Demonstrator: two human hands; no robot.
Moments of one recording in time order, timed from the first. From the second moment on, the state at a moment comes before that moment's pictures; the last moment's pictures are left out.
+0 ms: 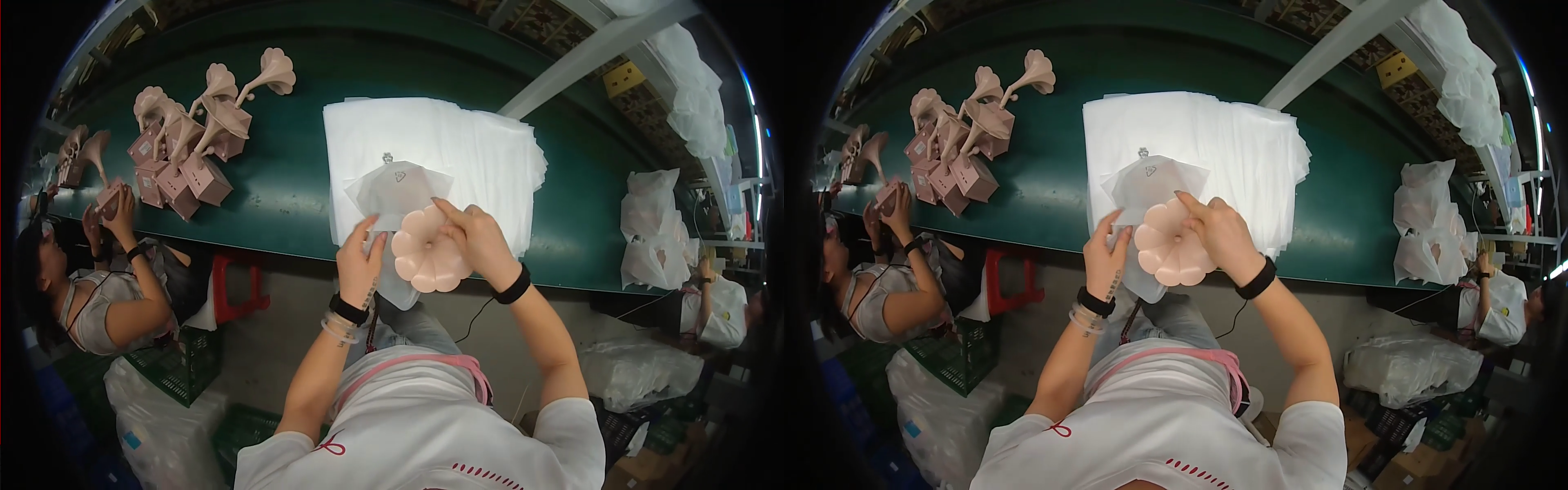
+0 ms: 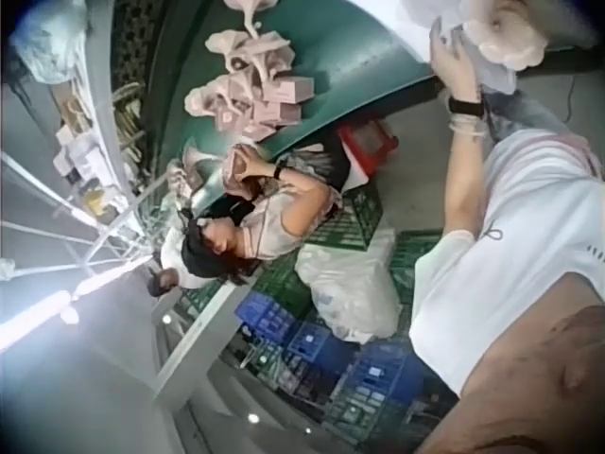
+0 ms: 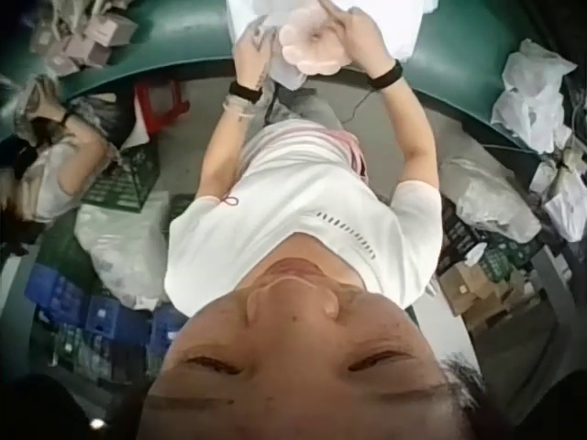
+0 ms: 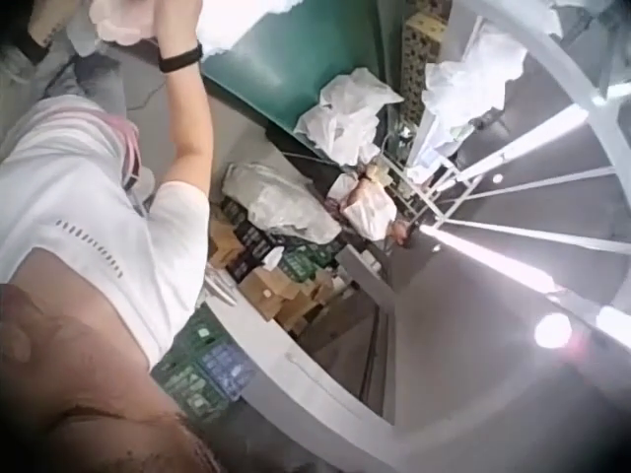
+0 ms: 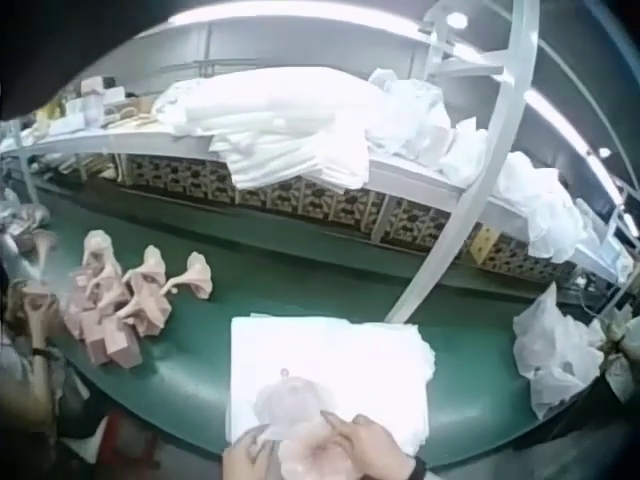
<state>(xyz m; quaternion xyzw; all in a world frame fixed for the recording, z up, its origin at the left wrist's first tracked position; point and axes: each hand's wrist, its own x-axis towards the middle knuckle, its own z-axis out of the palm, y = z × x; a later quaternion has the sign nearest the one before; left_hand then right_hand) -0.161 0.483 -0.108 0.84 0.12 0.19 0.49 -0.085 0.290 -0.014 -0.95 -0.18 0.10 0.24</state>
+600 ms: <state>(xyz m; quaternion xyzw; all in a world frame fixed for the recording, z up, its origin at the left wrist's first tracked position) -0.108 0.531 -0.067 0.82 0.06 -0.02 0.57 -0.128 0.348 -0.045 -0.96 0.07 -0.06 0.26</state>
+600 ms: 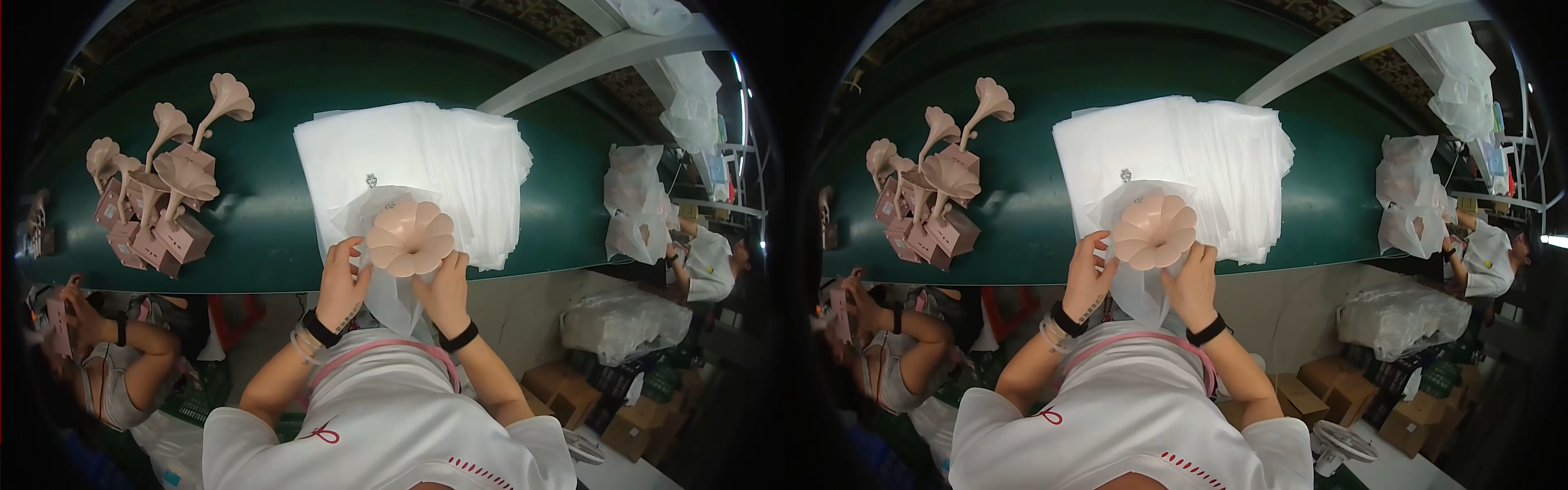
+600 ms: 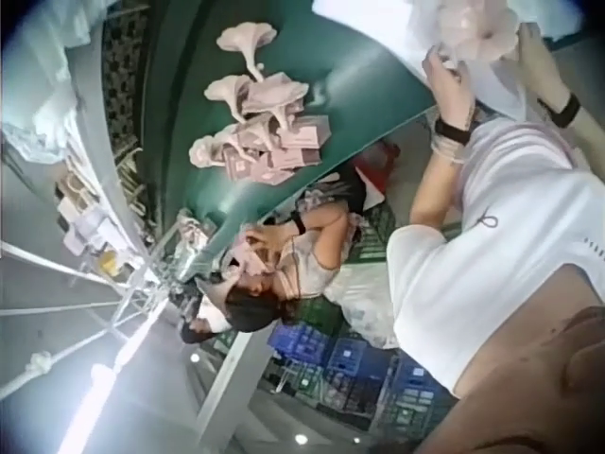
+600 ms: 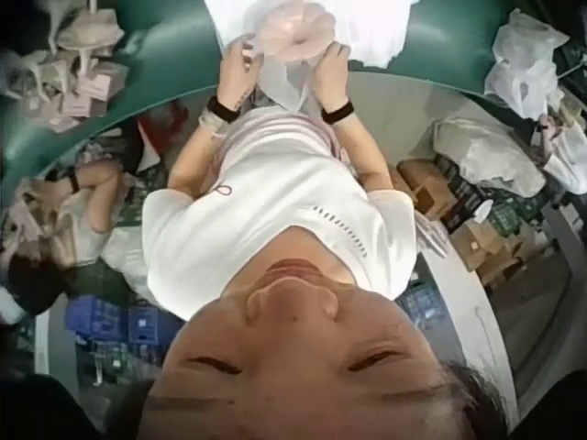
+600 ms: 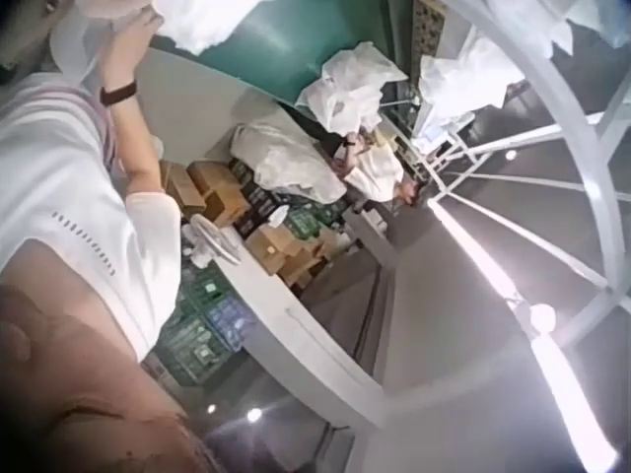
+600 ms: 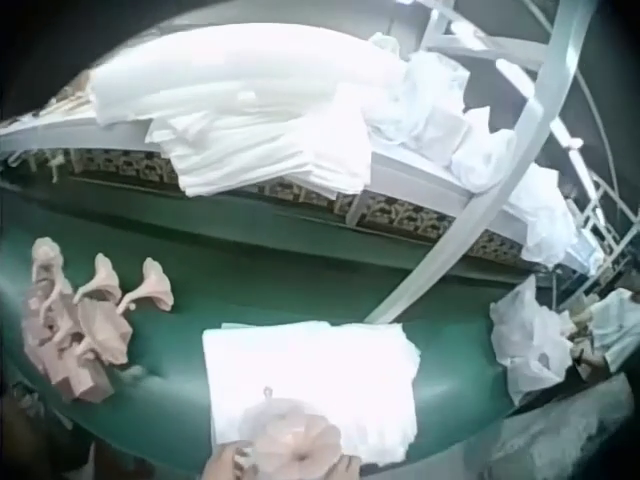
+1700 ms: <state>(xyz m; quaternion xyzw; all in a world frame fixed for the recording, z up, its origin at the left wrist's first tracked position) -0.083 0.358 0.133 0.70 -0.25 -0.12 0.65 -0.154 0.191 0.054 -0.75 -0.09 -0.38 0.54</state>
